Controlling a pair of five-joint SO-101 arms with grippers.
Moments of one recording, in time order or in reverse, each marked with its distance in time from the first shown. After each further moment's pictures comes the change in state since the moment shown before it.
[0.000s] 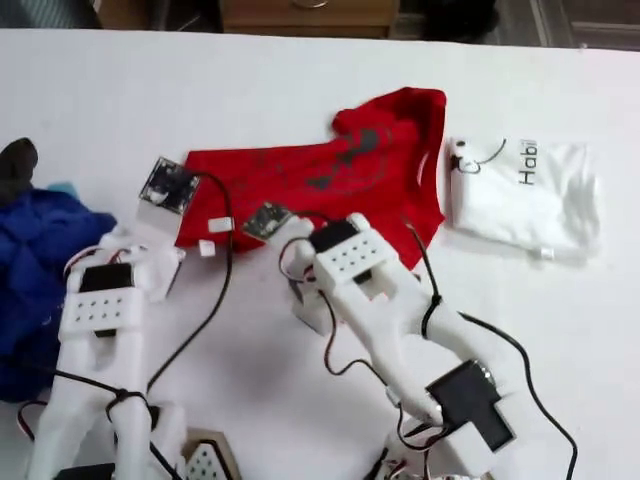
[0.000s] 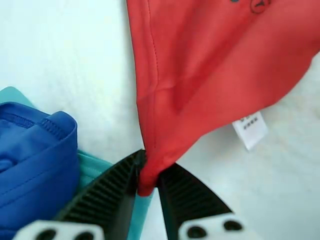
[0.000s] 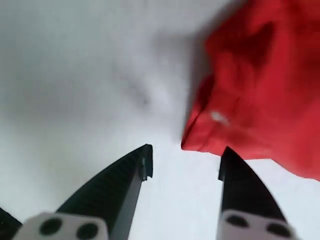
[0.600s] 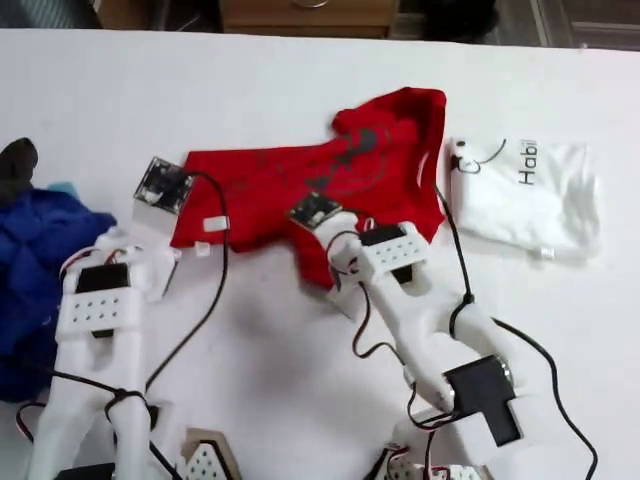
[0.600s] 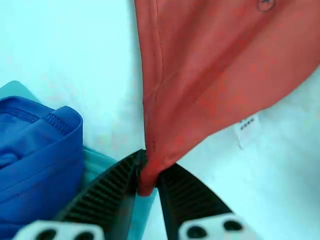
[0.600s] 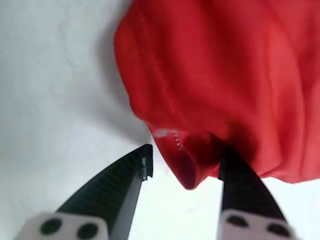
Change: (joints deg) left arm -1.2 0.0 0.0 0.0 0.0; right arm 12.3 0.0 7.8 -13.4 6.9
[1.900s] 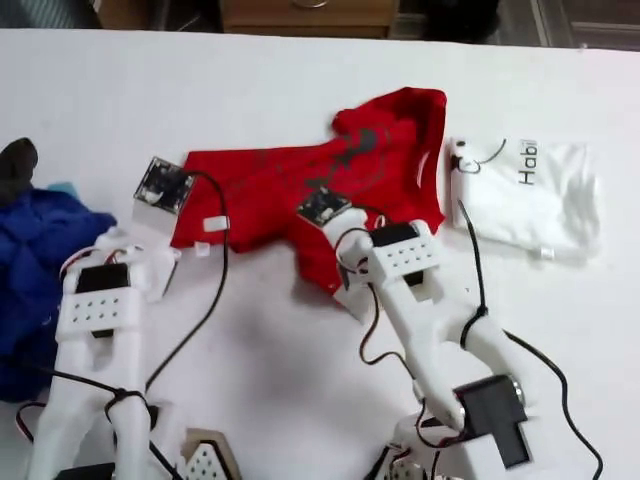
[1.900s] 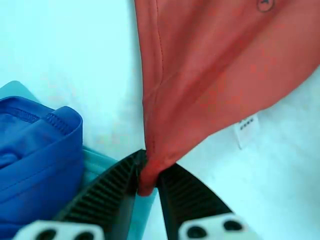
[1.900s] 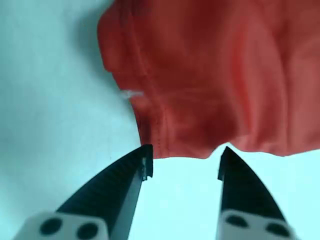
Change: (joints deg) left arm 0.0 0.0 0.0 0.0 0.0; right arm 1.5 -4.6 0.3 5.6 0.4
